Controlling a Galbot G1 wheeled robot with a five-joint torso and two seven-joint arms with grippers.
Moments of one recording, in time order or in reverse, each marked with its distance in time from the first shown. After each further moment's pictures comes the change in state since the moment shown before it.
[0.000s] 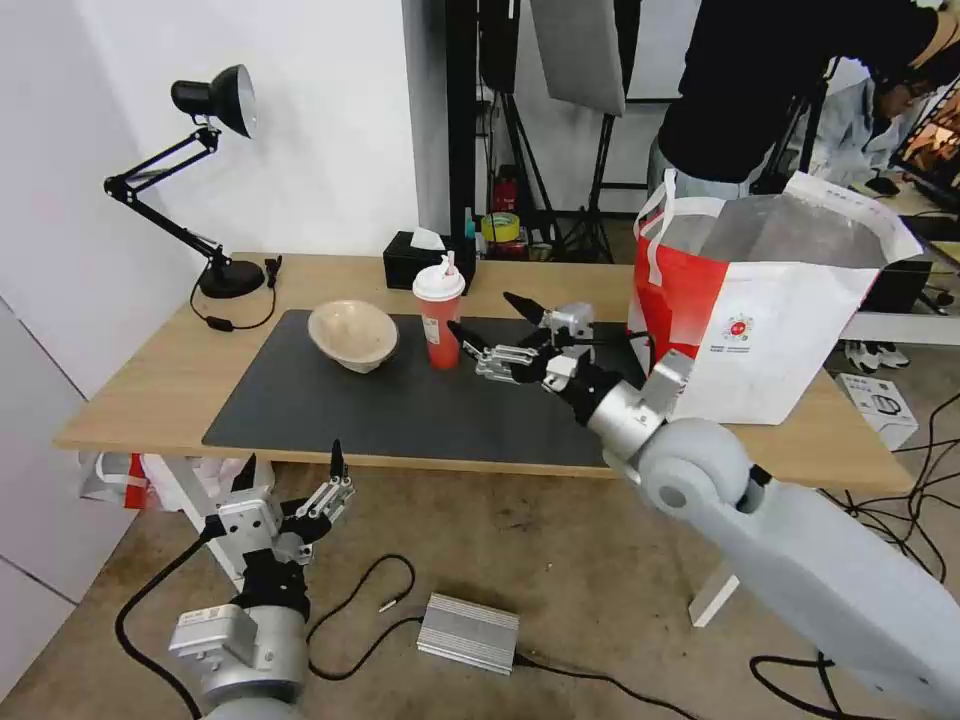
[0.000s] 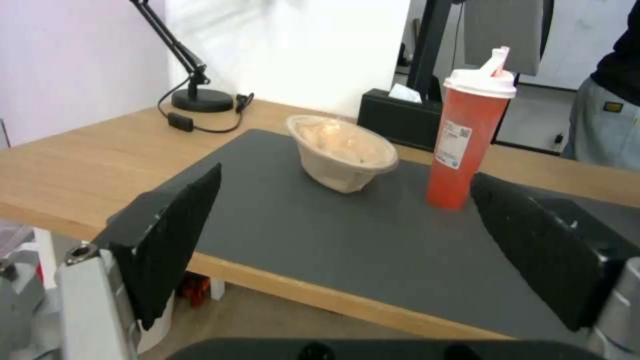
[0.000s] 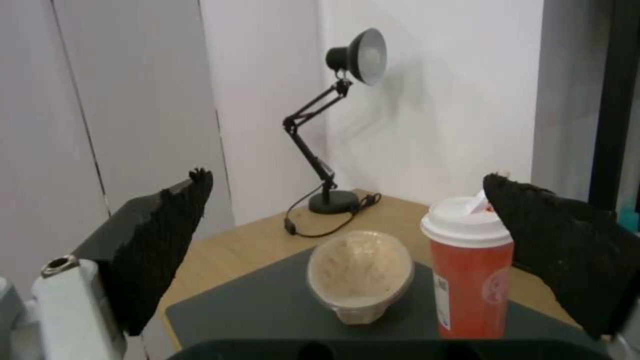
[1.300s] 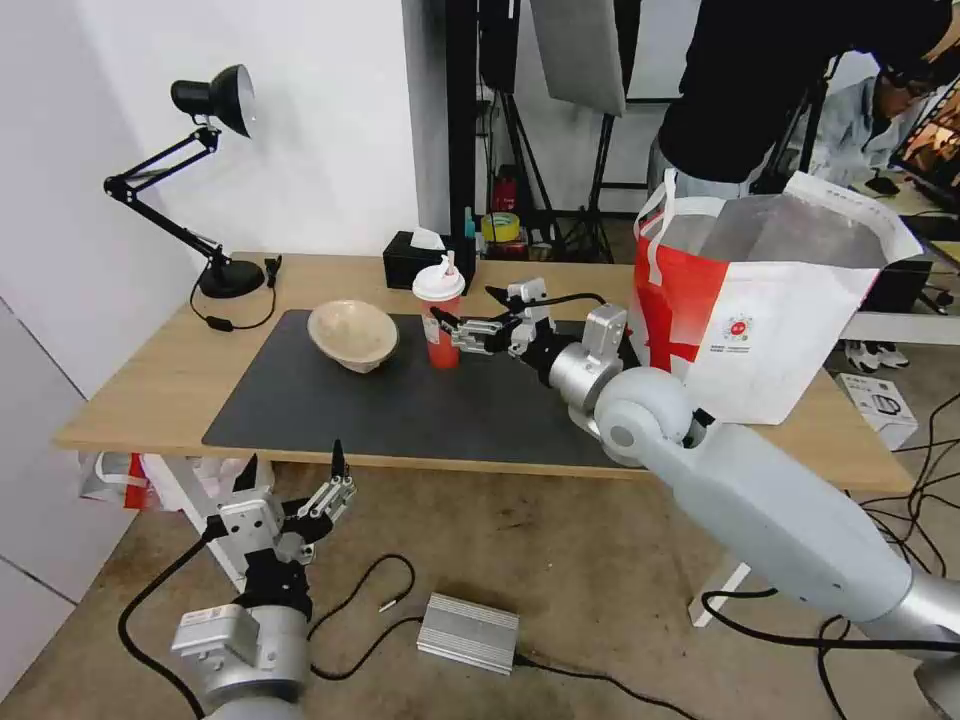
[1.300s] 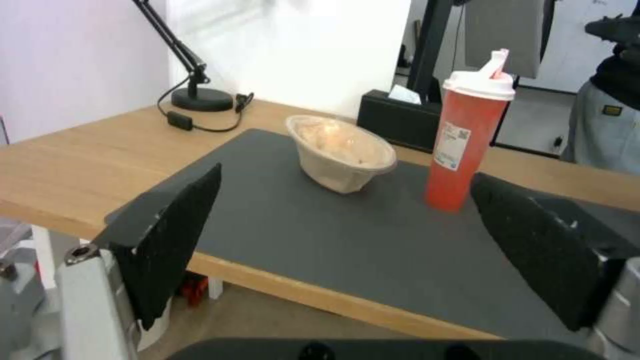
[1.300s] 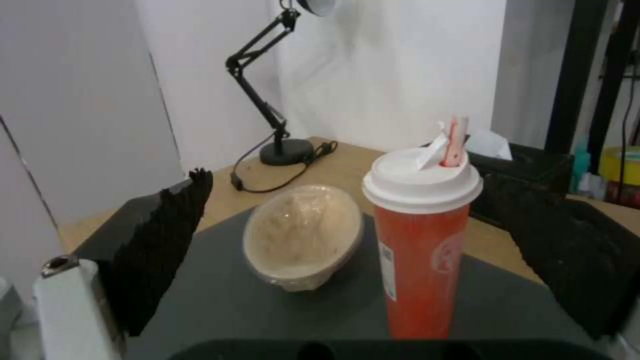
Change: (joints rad) left arm -0.003 -0.009 0.007 0.000 0.003 -0.003 -0.001; right arm 0.187 0.086 -0.099 -0.165 0.040 -0.166 0.104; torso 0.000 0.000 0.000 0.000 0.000
